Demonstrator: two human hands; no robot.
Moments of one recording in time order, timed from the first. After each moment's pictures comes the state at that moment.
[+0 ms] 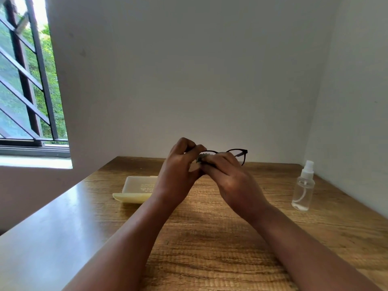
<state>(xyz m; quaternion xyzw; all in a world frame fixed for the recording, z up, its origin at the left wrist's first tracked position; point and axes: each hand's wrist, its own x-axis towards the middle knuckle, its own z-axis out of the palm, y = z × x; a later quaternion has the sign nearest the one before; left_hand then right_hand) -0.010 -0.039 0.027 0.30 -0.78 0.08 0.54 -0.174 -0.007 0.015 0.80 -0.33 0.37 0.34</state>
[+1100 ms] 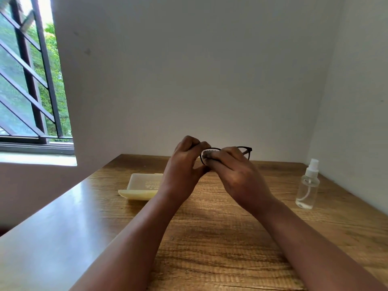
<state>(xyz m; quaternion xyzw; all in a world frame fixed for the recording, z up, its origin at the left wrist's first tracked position) -0.011 -0.038 0.028 0.30 -0.77 0.06 0.55 -0.176 -0.013 0.021 0.78 -0.31 0.36 0.40</state>
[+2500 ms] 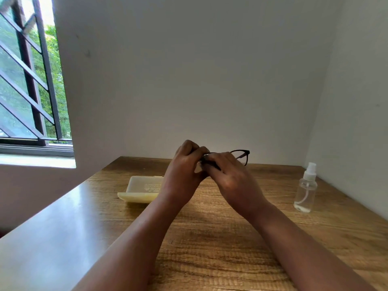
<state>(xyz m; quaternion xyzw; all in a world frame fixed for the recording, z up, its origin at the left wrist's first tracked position) -0.014 -0.037 0.026 0.32 -0.78 0.07 0.54 -0.167 -0.015 0.015 0.77 -0.34 0.36 0.40</state>
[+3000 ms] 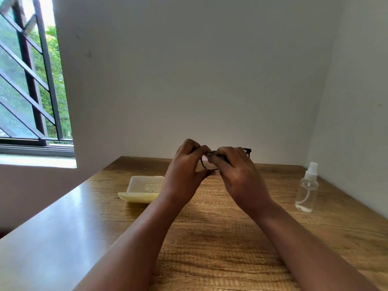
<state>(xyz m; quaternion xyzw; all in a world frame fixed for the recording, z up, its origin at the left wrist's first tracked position) -0.014 -0.039 0.027 0.33 -0.77 0.06 0.54 -0.176 -0.014 0.021 0.76 -0.38 0.39 0.35</state>
